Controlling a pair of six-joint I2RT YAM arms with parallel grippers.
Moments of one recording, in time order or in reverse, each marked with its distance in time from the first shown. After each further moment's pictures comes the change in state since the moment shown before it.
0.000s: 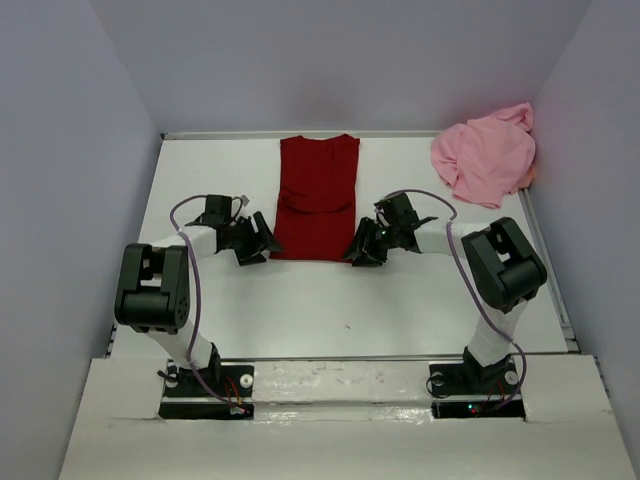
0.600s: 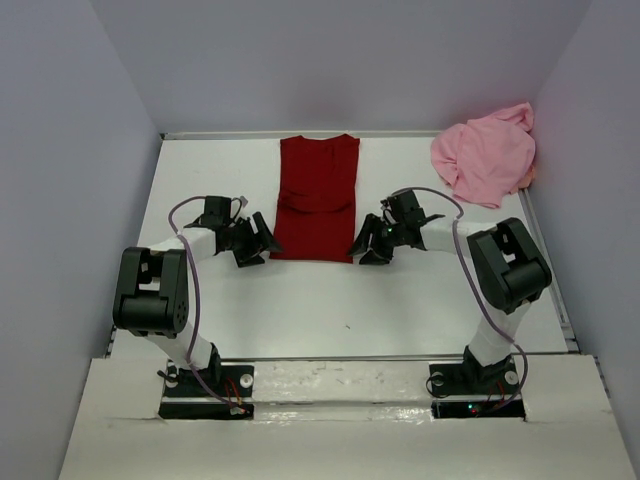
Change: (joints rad) left arm 0.000 -0.025 -0.013 -0.006 -0.009 -0.011; right arm -0.051 -0.019 0.000 -0.037 -0.033 -0.036
